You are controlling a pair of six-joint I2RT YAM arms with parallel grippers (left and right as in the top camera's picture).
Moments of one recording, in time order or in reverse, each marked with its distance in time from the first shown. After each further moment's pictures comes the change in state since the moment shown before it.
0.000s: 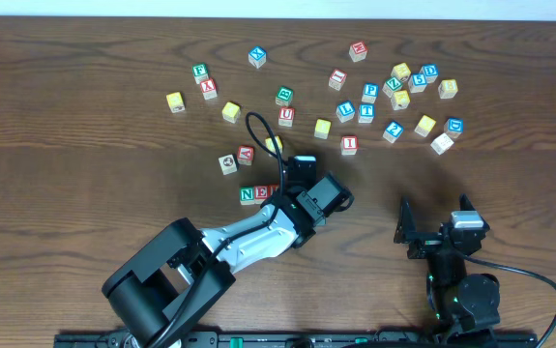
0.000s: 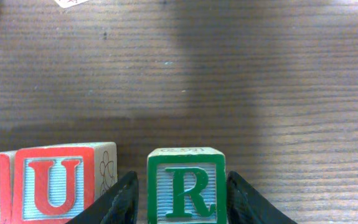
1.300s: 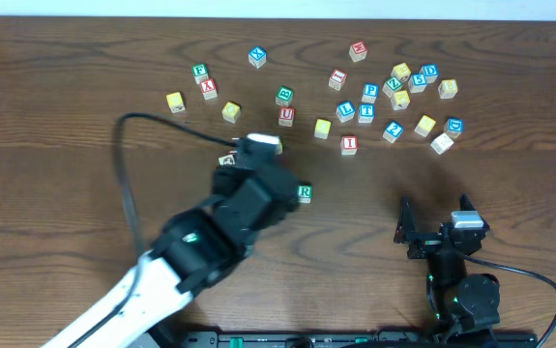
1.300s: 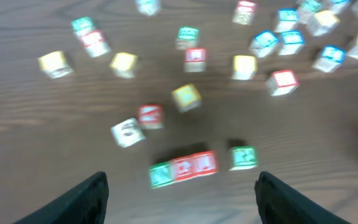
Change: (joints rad) left arm 0.082 -0.702 0.068 -0.477 -0.084 0.307; right arm 0.000 0.000 0.000 0.000 0.000 0.000
